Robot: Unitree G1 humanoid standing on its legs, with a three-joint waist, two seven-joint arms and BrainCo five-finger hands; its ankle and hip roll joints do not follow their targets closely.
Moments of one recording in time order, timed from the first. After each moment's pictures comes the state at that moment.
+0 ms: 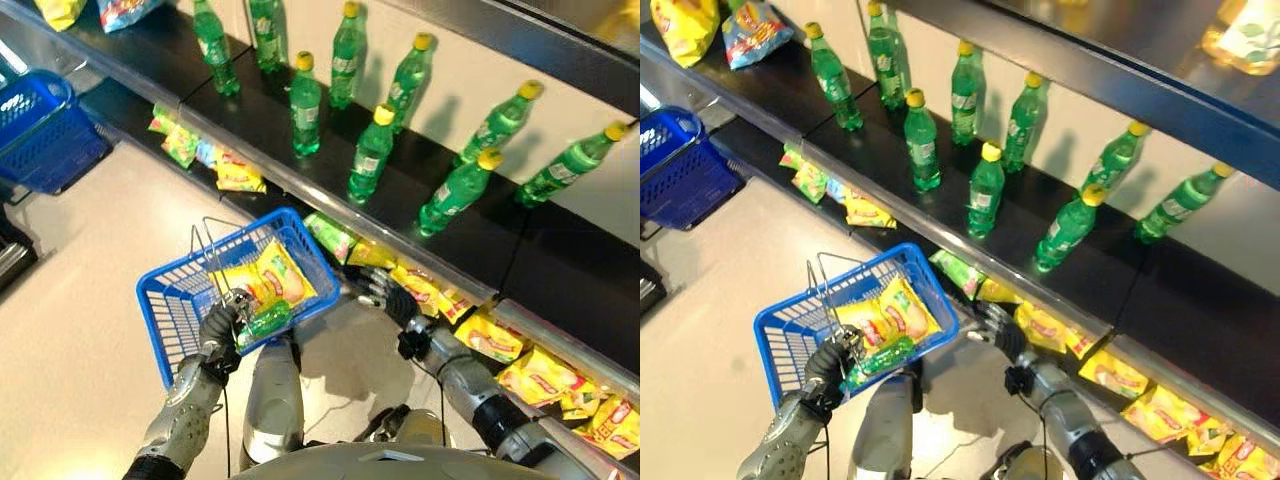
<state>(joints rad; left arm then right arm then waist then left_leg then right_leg) 0.18 0.36 -0.19 0.27 -0.96 -0.10 0.00 -0.06 -0.27 0.41 0.48 0.58 -0.12 0.19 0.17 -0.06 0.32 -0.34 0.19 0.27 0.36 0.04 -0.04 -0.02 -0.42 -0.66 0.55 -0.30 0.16</state>
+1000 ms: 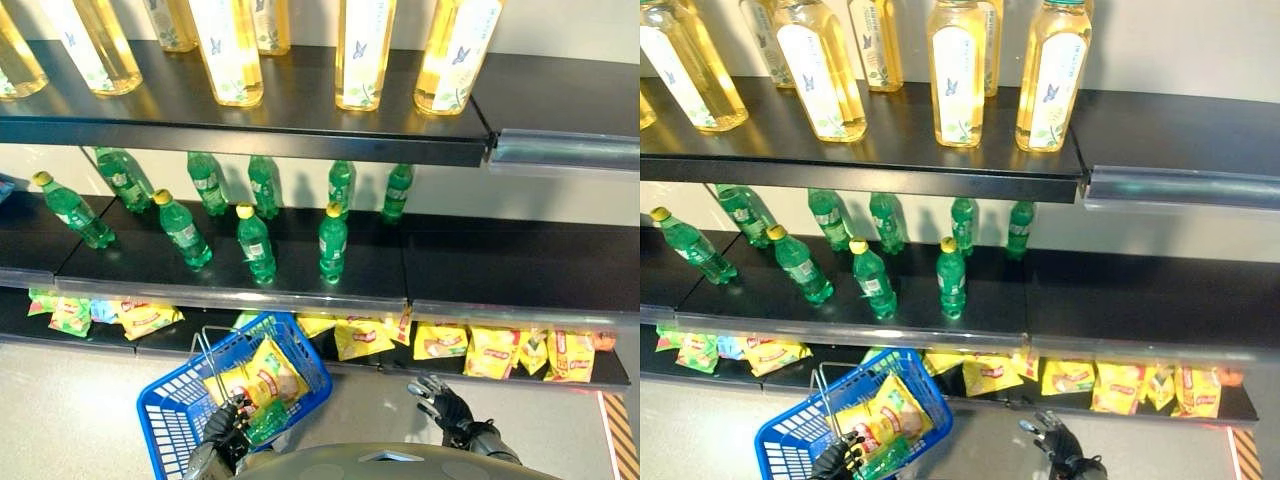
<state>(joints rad) 0.17 0.14 -0.05 0.97 -0.73 -0.14 -0.01 0.14 -0.19 0.15 0.95 0.59 -0.13 0.14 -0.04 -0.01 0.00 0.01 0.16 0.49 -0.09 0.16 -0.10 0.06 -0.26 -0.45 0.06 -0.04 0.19</state>
